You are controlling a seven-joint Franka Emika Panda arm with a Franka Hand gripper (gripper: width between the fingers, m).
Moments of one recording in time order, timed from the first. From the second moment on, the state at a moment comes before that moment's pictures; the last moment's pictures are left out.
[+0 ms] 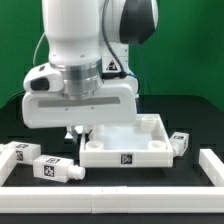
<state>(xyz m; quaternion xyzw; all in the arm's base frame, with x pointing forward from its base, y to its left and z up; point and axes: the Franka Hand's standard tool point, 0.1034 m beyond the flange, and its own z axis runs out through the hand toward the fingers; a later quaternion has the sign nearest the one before) 0.515 -0.085 0.023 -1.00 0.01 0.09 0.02</state>
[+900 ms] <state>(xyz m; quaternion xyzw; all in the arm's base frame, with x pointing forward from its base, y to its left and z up) 0.547 -0.033 0.010 -1.00 0.05 0.05 0.02</state>
